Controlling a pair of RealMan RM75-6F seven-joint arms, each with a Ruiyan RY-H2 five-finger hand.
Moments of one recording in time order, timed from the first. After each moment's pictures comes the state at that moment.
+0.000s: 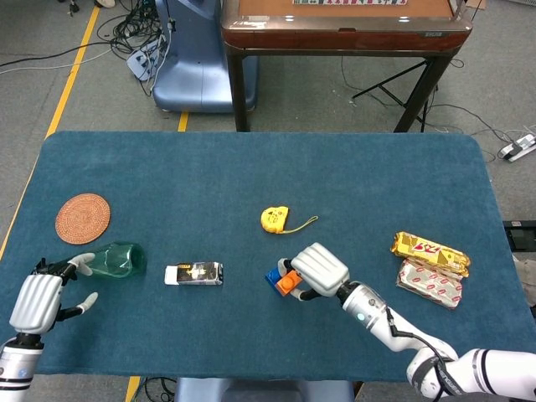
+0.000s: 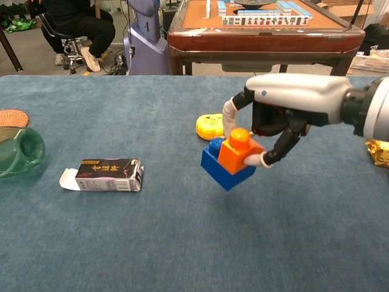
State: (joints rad) left arm -0.17 -1.19 -0.05 -1.58 1.58 1.47 -0.05; right arm 0.72 -1.30 0.11 -1.84 -1.37 0.90 -0.23
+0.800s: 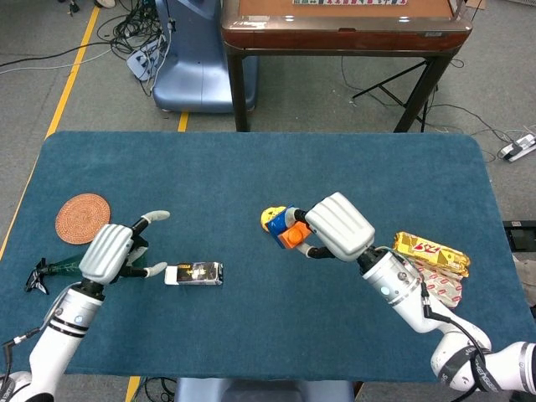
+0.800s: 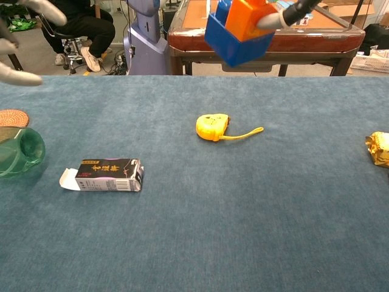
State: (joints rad) left arm -0.47 -1.11 -0.26 -1.97 1.35 1.15 0.04; right arm 0.76 -1.02 0.30 -2.03 -1.29 0.98 -0.25
